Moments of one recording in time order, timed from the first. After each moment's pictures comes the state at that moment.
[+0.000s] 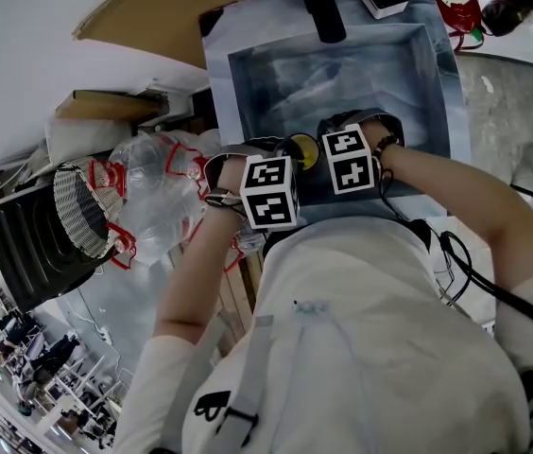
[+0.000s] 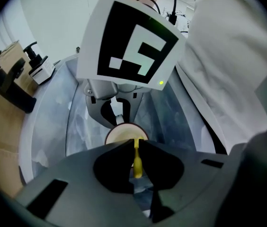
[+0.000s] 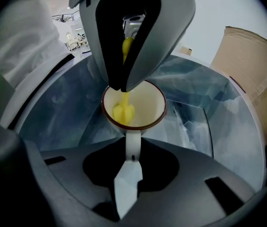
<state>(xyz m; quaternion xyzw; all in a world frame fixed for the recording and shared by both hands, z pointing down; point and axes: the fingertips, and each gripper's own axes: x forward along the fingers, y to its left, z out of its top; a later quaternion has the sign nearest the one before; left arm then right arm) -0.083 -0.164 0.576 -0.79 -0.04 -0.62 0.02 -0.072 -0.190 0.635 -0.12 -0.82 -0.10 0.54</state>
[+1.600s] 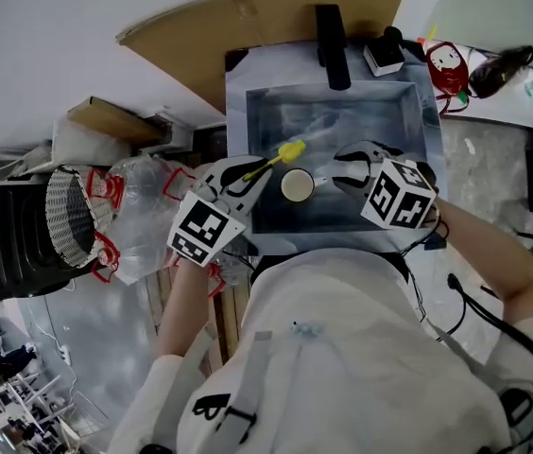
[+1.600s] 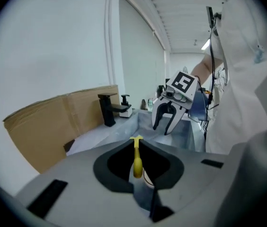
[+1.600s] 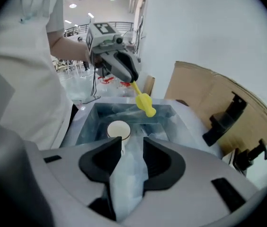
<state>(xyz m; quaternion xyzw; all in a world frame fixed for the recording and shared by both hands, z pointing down) -0.123 -0.220 0.422 -0.91 0.31 -0.27 -0.03 -0.029 -0.213 0.491 0.03 -0.91 -0.06 0.42</state>
